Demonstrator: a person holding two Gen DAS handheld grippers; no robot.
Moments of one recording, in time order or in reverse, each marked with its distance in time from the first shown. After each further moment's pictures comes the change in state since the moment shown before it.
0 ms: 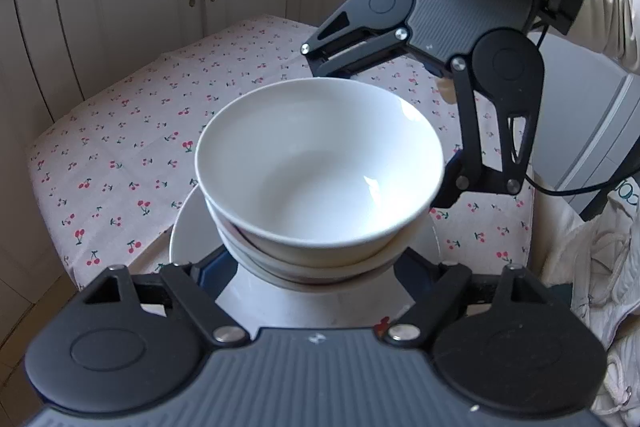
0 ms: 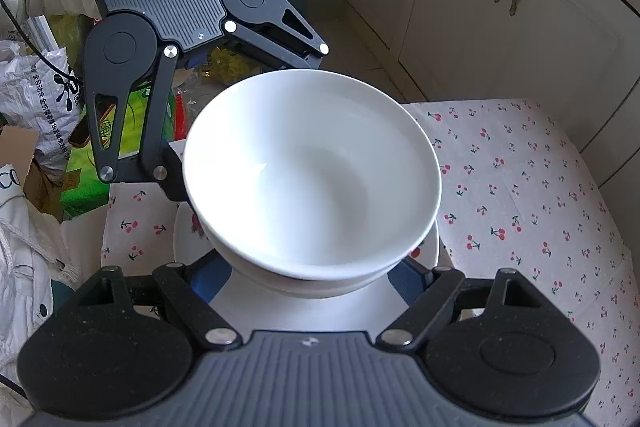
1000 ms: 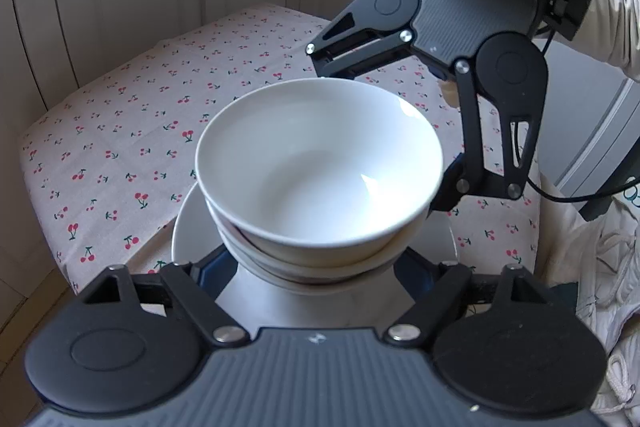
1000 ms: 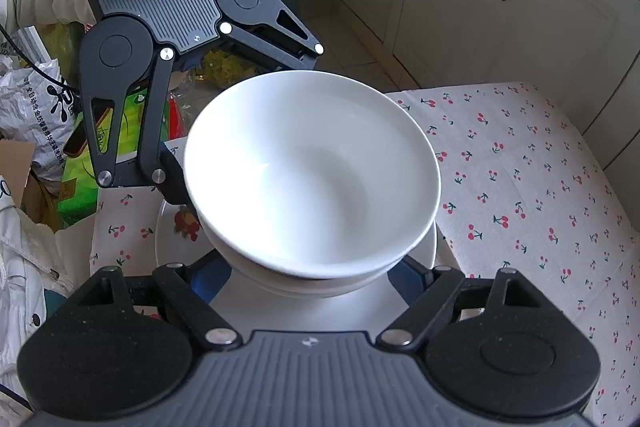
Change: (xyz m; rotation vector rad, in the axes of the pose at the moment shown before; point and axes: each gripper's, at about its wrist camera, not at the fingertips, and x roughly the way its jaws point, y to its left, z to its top) left arm 0.011 0.011 0.000 -0.021 0.020 -0.020; right arm 0.009 -0.009 -0.004 0.055 -0.002 0.007
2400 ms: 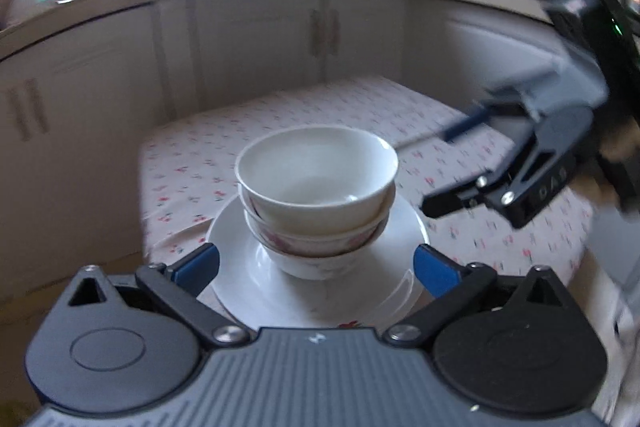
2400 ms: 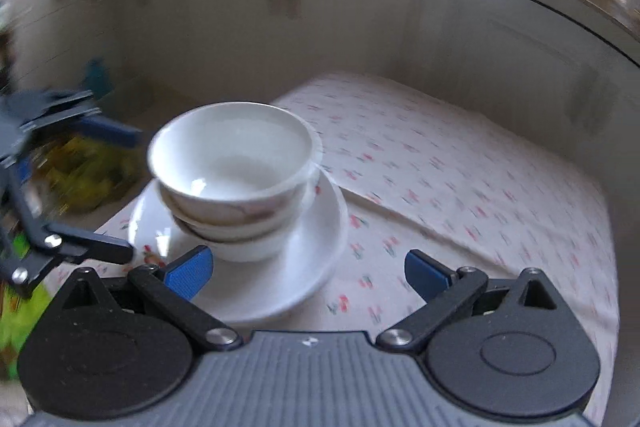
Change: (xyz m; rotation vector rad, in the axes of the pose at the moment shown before) left arm -0.043 -0.092 -0.025 -0.256 -0.244 0.419; right arm -0.051 0.063 -0.058 0.572 -0.216 -0.489
